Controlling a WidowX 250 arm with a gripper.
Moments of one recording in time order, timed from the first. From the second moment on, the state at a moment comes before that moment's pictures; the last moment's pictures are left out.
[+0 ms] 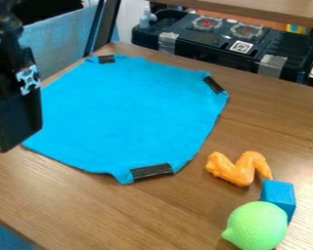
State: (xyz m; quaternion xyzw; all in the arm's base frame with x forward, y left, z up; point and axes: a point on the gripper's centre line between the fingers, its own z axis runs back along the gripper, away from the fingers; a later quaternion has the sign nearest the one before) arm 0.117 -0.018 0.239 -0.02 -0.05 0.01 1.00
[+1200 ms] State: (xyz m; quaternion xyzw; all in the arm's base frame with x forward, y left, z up) arm 0.217 0.185 0.128 0.01 -0.23 0.47 0.85
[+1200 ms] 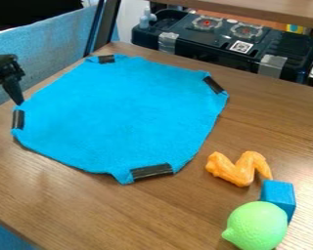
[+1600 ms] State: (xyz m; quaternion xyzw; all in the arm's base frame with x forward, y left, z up) arm 0.231 0.199 0.110 0.05 -0.24 0.47 0.85
